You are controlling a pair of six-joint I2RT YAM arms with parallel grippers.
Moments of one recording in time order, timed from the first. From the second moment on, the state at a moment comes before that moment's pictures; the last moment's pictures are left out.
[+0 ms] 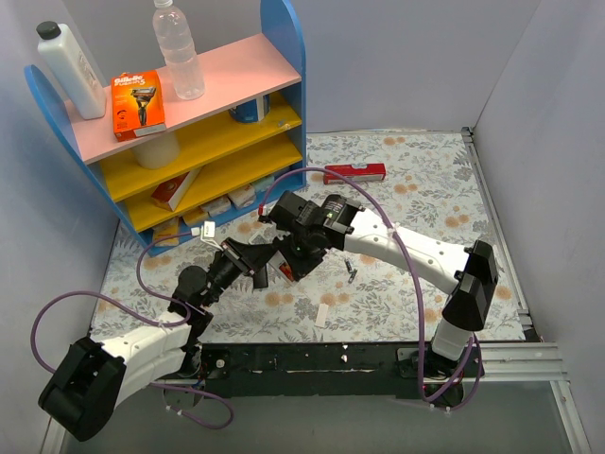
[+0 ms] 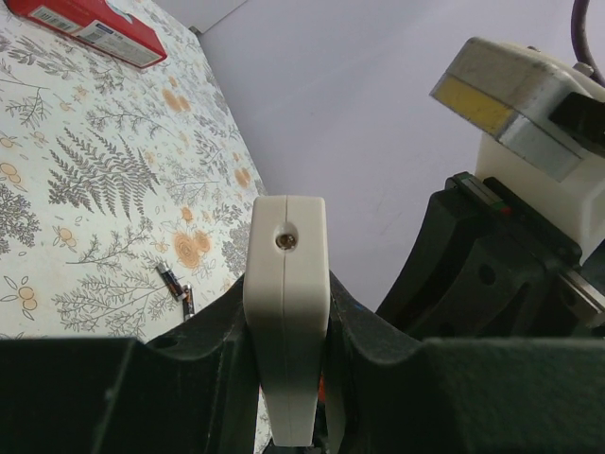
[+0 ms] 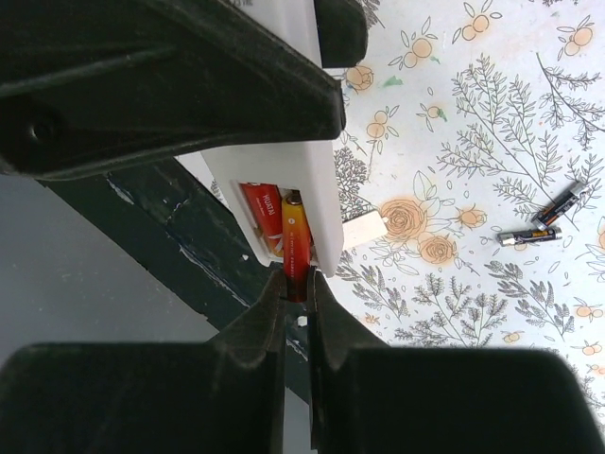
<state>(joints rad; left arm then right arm) -0.56 0.91 0.08 1.00 0.18 -1.11 1.11 1.72 1.68 -1.11 -0.07 0.31</state>
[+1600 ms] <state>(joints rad) -0.56 0.87 0.08 0.85 0.12 -1.26 1.12 1.78 1.79 -1.17 -0.08 0.31</state>
